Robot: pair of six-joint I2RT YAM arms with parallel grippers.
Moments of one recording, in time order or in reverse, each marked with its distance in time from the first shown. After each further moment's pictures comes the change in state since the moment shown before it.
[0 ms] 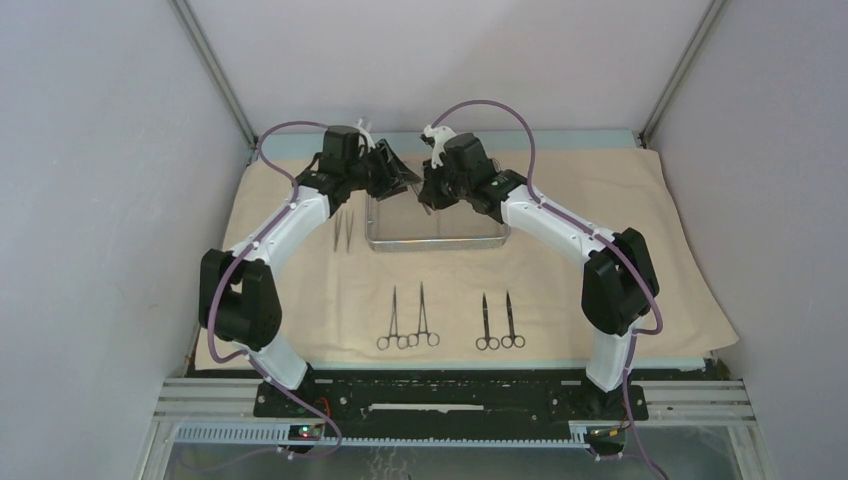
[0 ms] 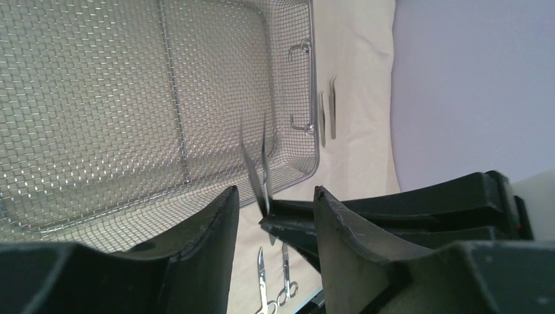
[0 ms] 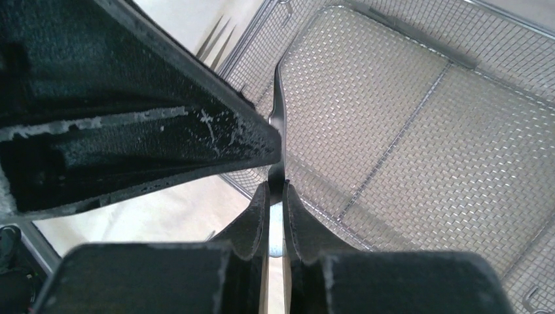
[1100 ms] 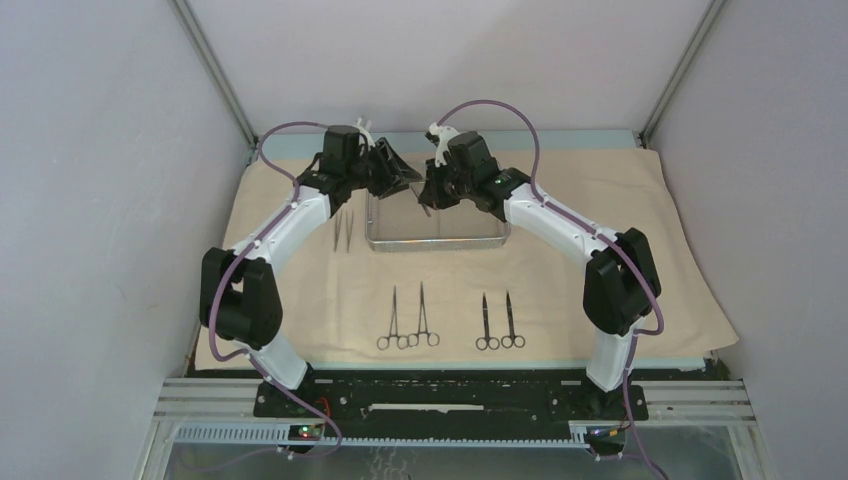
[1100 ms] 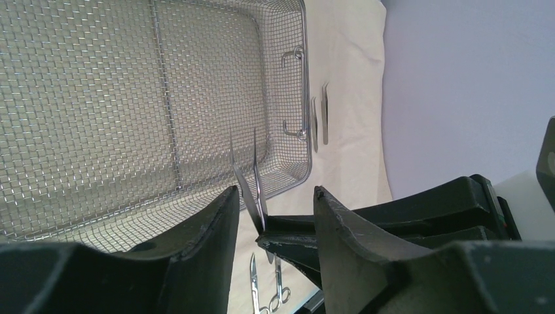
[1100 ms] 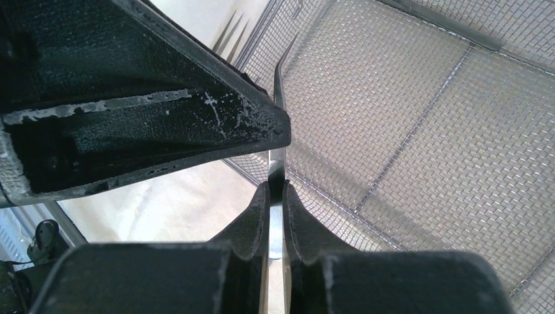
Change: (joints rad) left arm 0.000 0.008 -0.002 0.043 0.003 -0.035; right arm -0.025 -0.006 0.000 -0.025 -0.059 0.069
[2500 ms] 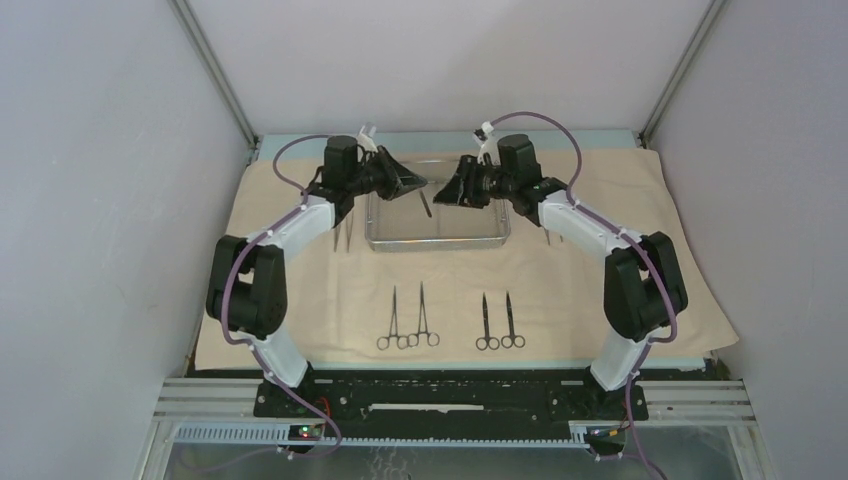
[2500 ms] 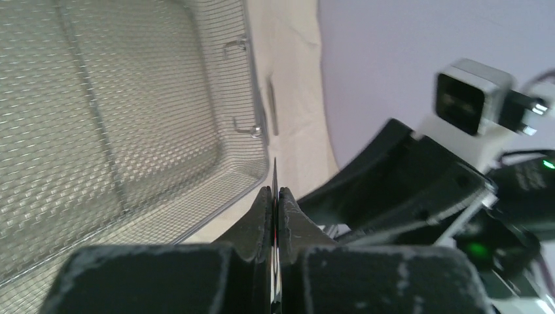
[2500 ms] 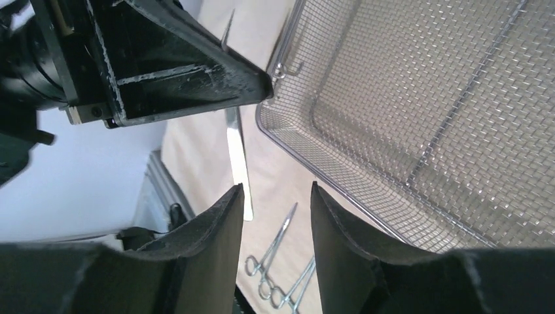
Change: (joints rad) left arm 0.024 0.063 -0.121 0.300 0.192 -0.116; right arm -0.162 -0.101 -0.235 0.193 -0.338 0.277
